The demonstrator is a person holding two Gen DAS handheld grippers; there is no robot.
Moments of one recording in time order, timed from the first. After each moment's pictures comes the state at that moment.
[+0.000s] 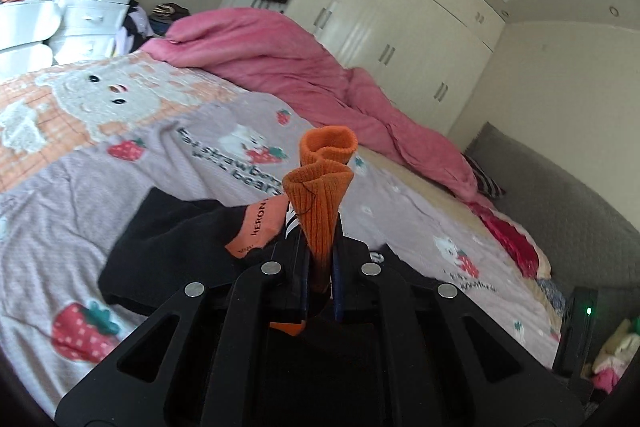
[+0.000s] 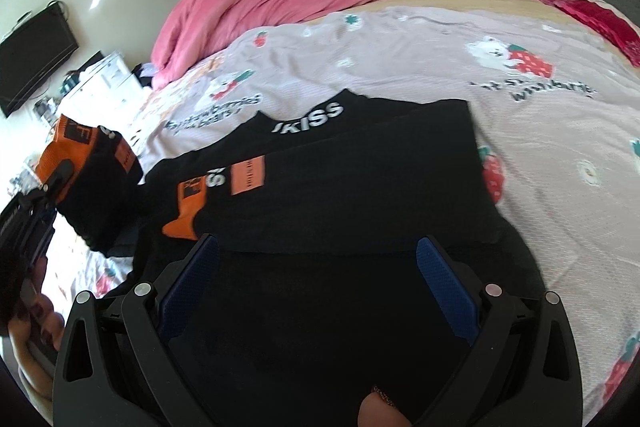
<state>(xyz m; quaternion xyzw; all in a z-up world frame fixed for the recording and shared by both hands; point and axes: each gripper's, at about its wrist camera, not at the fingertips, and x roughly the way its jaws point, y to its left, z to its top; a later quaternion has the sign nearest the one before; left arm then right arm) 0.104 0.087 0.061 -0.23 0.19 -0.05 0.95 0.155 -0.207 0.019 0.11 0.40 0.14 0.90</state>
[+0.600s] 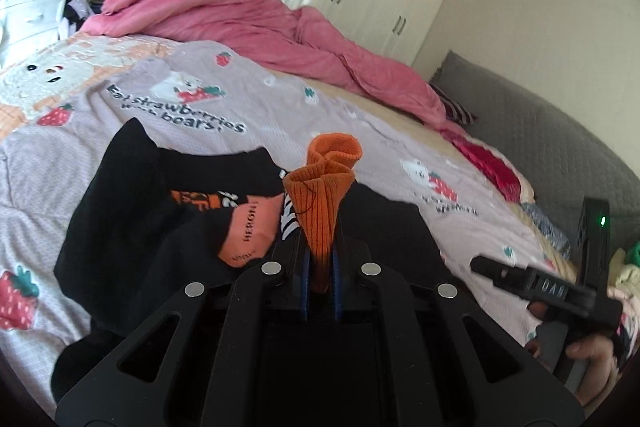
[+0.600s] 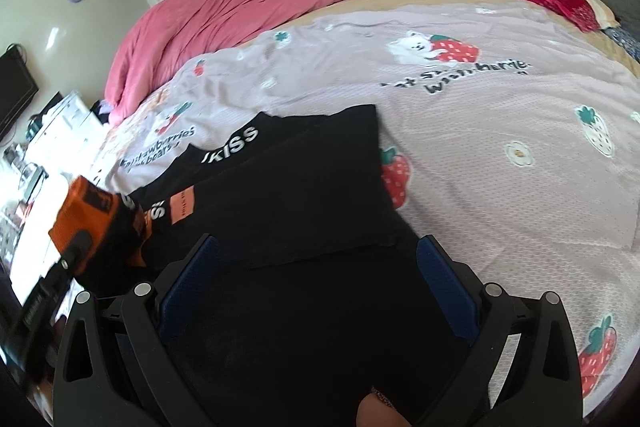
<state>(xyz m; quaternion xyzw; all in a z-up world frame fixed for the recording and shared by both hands) 0.120 0.021 0.024 -0.16 0.27 -0.13 0.94 0.153 -0.275 0.018 0.15 0.40 0.06 0.90</state>
